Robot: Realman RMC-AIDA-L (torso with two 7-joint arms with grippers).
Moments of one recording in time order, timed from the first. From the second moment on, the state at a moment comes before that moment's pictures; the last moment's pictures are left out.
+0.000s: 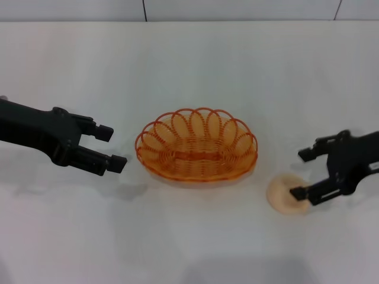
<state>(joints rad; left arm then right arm) -0.53 -1.97 0.88 1.10 2.15 1.88 -1.95 0.40 2.01 -1.26 -1.30 -2.12 -1.58 1.92</state>
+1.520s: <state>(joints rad) -0.54 -1.97 0.88 1.10 2.14 1.88 -1.96 0.39 2.02 -1.46 -1.34 -2.20 -1.43 1.97</state>
